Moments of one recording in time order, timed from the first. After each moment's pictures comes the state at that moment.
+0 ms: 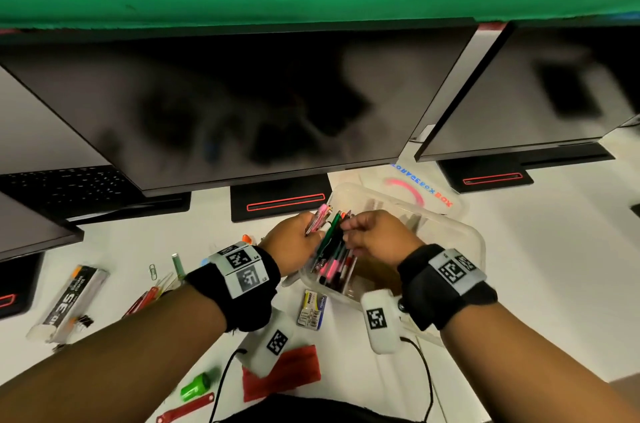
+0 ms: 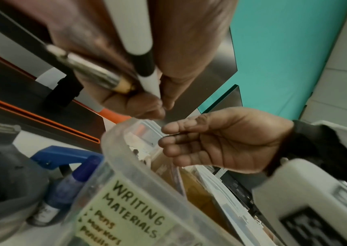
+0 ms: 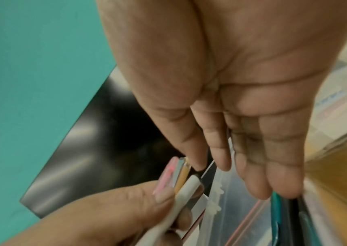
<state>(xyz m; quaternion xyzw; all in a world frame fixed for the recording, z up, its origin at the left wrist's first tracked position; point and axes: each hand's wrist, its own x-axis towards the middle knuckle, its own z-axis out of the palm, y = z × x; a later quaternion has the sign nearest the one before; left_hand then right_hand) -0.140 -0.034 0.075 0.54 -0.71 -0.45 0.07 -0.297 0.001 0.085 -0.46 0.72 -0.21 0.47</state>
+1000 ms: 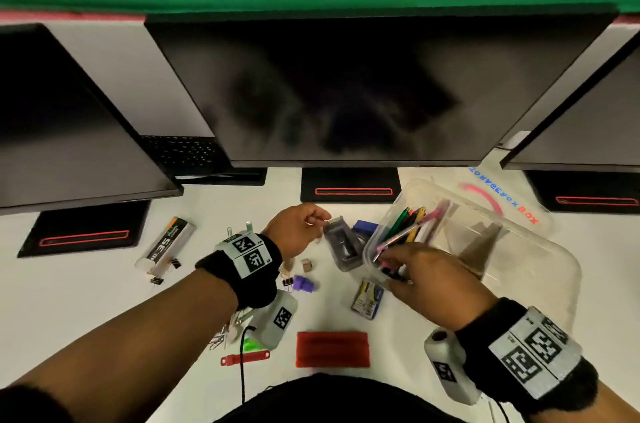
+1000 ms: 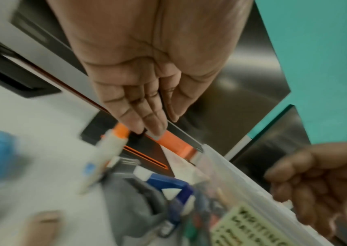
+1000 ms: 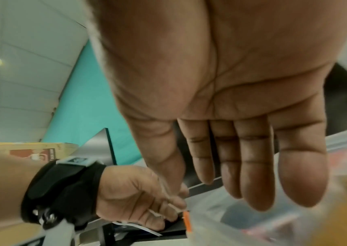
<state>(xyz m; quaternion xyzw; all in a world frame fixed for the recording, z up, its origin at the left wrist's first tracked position) -0.056 -0.037 0.047 0.58 -0.64 -0.48 0.16 -0.267 0.051 0.092 -0.75 0.62 0.00 0.23</state>
